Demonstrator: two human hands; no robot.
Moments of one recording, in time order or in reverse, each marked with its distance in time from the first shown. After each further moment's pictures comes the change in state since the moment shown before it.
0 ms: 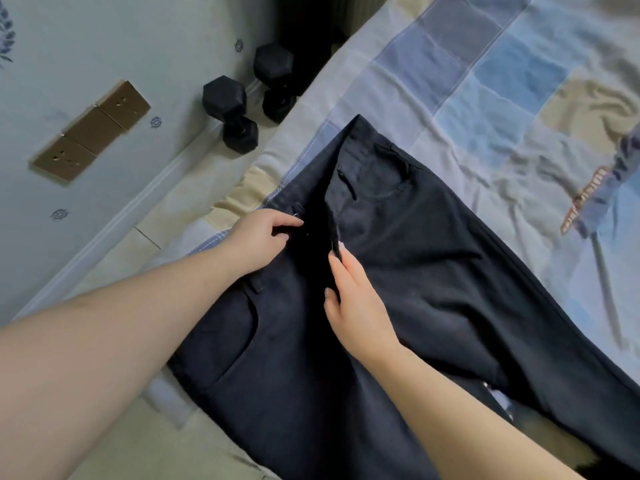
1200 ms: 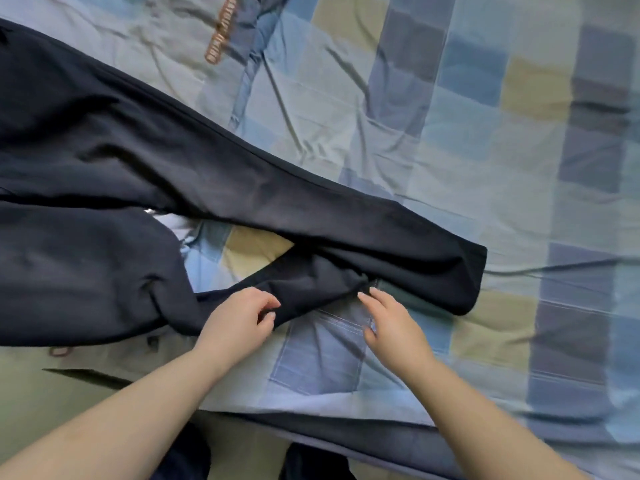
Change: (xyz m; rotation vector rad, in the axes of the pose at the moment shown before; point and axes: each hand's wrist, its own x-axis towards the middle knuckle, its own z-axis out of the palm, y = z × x) left_hand -0.300 0.281 0.444 0.311 -0.311 0.227; right_hand -0.510 0.352 -0.195 -0.164 -0.124 0.610
